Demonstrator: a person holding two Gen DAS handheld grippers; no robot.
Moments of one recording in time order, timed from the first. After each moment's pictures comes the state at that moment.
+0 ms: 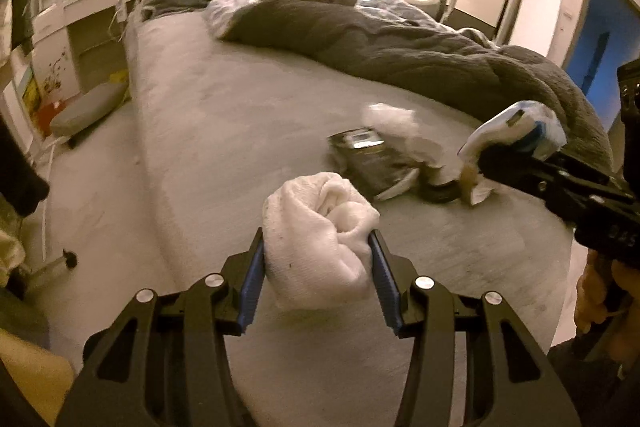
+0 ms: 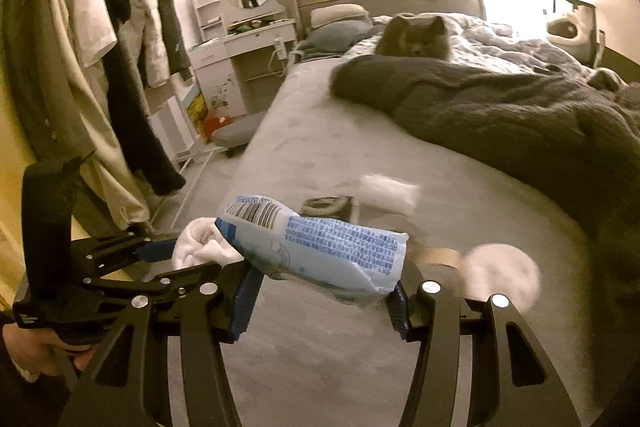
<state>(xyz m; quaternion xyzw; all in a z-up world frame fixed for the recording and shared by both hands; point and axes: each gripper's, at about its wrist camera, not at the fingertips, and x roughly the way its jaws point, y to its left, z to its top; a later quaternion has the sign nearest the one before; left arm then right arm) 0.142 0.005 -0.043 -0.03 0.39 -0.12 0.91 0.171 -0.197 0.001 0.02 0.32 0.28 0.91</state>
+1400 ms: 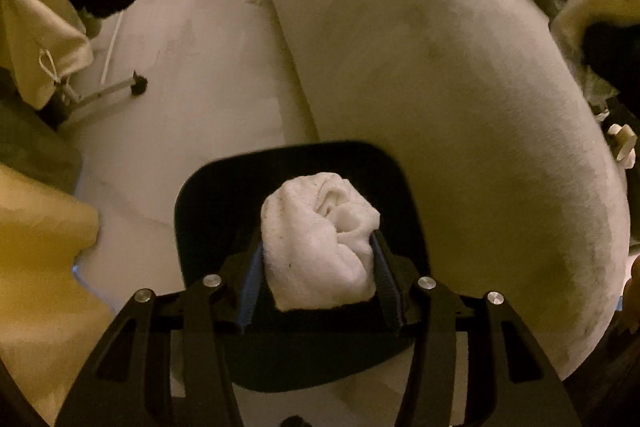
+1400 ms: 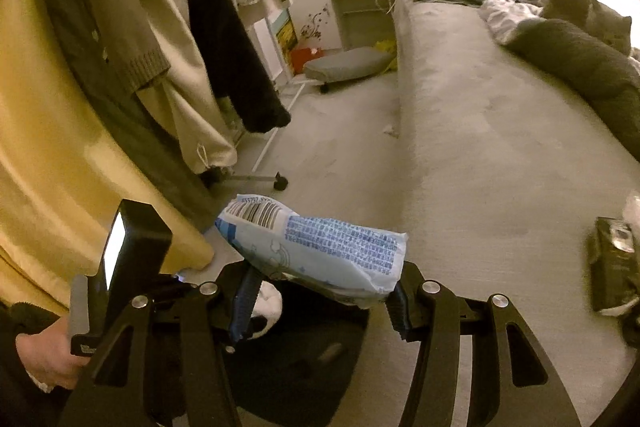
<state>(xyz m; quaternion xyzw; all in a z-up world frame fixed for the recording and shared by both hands) 0.089 0.200 -0.145 -0.13 0.58 0.01 0.80 0.163 0.030 -0.028 -0.04 0.40 0.40 0.82</state>
